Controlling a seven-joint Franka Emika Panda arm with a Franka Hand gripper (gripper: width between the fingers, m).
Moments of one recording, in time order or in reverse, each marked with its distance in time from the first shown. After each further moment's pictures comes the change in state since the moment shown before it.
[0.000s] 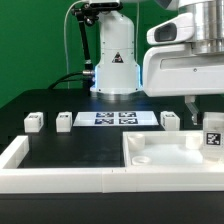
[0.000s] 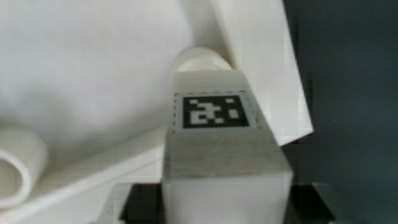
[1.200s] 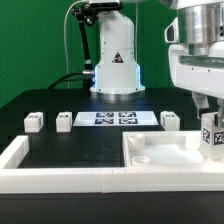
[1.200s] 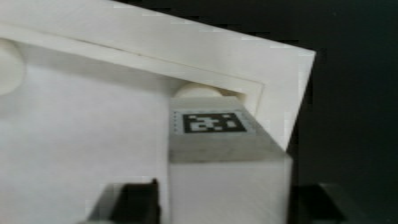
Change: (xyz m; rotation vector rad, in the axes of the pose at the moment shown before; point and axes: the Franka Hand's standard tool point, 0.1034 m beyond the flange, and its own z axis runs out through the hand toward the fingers) arm -0.009 0.002 0.001 -0.013 -0.036 0.812
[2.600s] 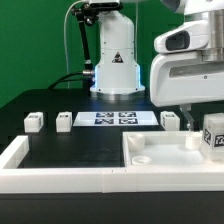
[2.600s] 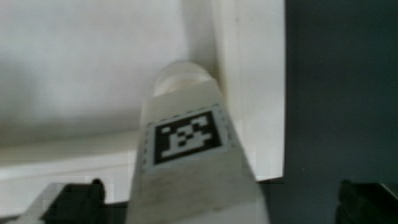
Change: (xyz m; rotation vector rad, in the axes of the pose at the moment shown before) arm -0.004 -0.009 0.008 0.001 -0.015 -1.310
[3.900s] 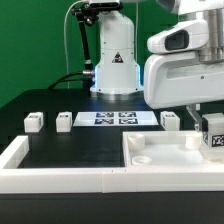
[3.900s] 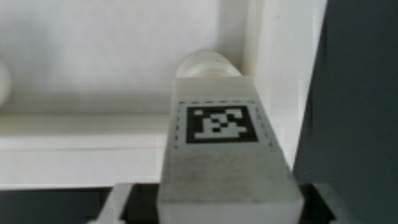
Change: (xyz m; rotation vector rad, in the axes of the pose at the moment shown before) arm 0.001 0.008 -0.001 -0.002 0.029 0.100
